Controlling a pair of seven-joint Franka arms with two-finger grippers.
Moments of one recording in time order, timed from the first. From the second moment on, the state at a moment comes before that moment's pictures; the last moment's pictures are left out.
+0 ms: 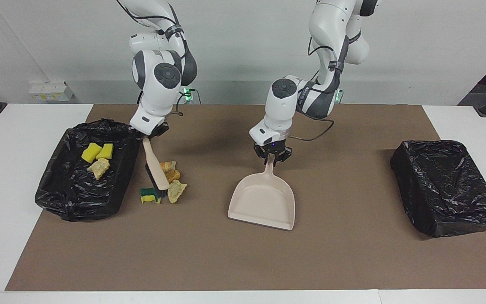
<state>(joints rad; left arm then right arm) -0.62 0.26 0.02 -1.94 0.01 2.25 -0.25 0.16 0.00 0.02 -2.09 -0.51 1.87 -0.09</state>
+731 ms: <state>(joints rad) -0.51 0.23 0.03 -1.93 0.06 2.17 0.40 0.10 0.14 0.04 -2.08 -0.38 1.93 -0.01</state>
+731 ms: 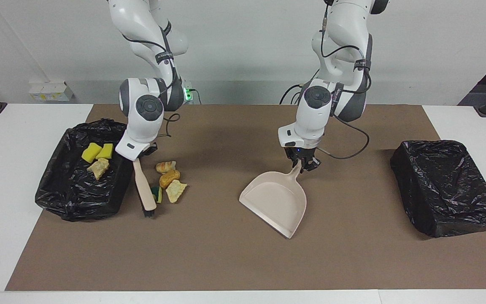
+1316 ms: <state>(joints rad) -0.50 0.23 0.02 -1.92 0.12 2.15 0.86 0.25 0.11 0.04 -2.11 0.08 1.94 0.12</state>
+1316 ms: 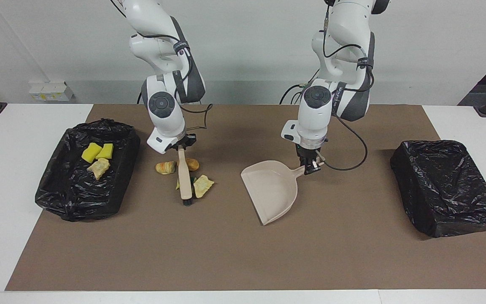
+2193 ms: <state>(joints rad) -0.58 0.19 0.00 -1.97 0.13 2.12 0.92 0.24 -0.05 0.02 -2.10 -0.16 1.73 0.21</state>
